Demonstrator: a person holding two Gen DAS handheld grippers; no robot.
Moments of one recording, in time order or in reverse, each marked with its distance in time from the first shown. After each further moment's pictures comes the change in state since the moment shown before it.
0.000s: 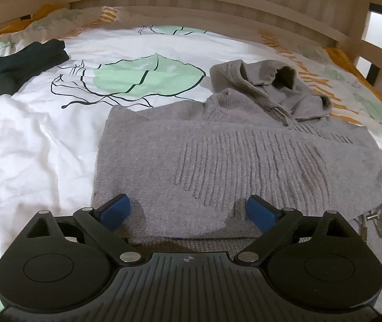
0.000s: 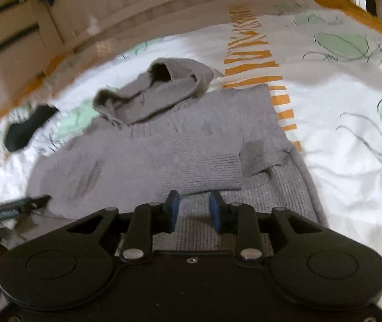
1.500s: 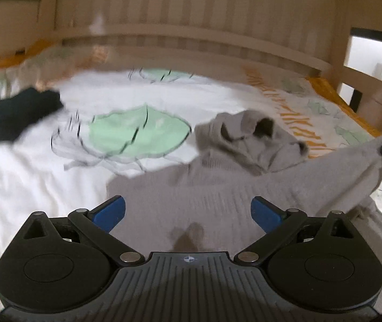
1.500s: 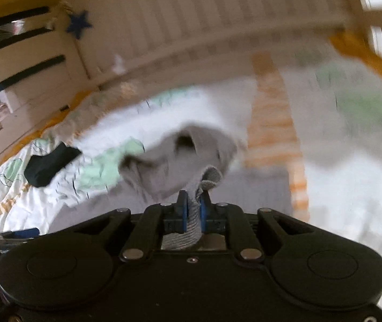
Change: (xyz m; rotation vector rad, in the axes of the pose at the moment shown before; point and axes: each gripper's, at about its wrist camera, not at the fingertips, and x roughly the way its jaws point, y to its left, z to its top) left arm -0.046 -0.007 0.041 0.046 -0.153 -0.028; right arm -0.034 0.025 0.073 -0.163 -0.207 0.036
